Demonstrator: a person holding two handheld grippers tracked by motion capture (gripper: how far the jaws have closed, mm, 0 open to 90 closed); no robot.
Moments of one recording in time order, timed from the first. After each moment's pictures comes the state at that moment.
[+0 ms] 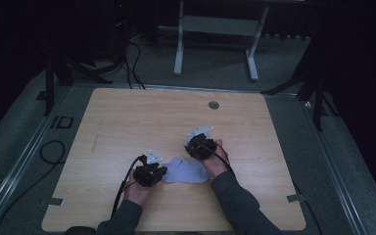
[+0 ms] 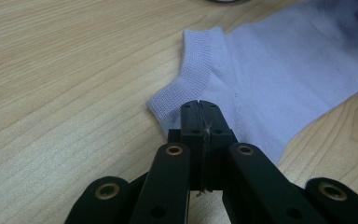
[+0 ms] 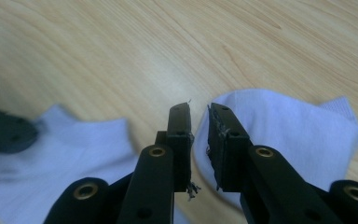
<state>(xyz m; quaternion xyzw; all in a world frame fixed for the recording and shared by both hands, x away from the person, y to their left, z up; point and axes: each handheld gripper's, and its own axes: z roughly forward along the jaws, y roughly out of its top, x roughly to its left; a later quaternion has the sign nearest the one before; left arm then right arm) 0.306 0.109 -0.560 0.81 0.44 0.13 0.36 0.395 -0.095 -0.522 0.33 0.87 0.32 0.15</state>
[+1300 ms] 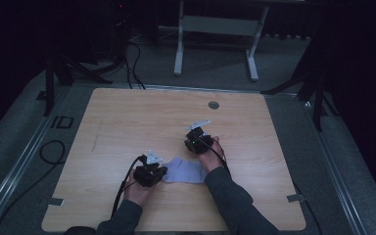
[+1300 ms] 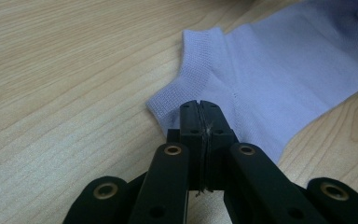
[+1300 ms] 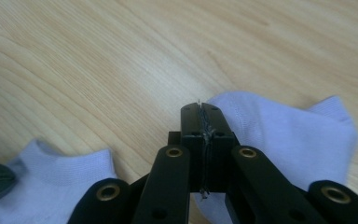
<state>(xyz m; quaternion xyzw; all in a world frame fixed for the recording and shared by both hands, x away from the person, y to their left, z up) 0.305 0.108 -0.560 0.81 0.44 0.13 0.36 0.410 -0.086 -0.519 0.39 0.85 0.31 0.14</state>
